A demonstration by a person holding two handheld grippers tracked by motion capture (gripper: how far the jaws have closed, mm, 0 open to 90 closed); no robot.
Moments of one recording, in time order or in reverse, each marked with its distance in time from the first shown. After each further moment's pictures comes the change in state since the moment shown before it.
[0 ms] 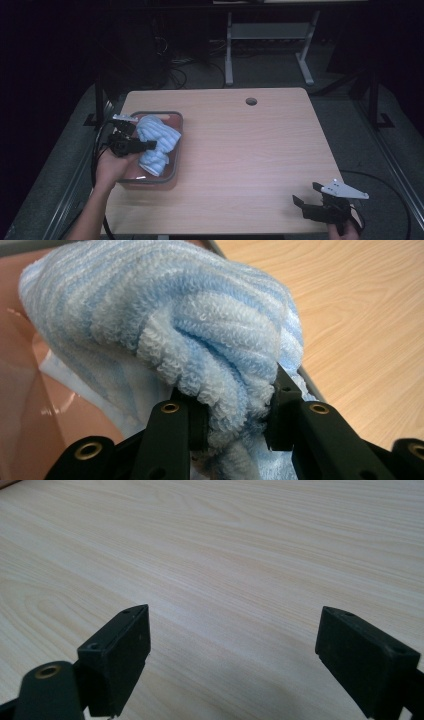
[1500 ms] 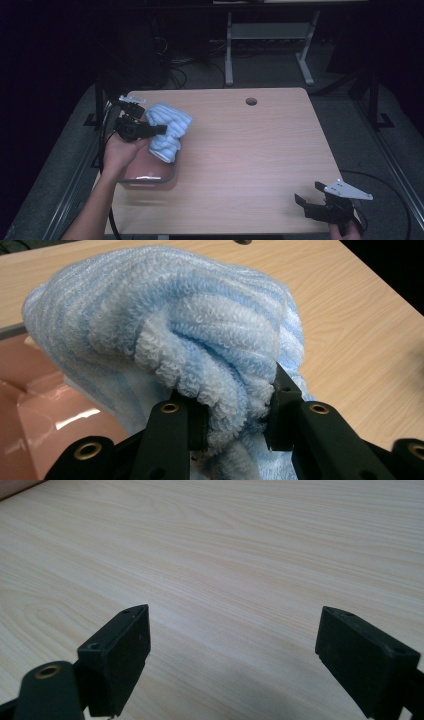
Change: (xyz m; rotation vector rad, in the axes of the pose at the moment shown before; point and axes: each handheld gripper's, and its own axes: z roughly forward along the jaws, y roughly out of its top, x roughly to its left) left arm -0.035 0.049 -0.014 -0.056 -0.035 0.029; right arm -0.002 0.000 -0.004 -0.026 -0.009 0.020
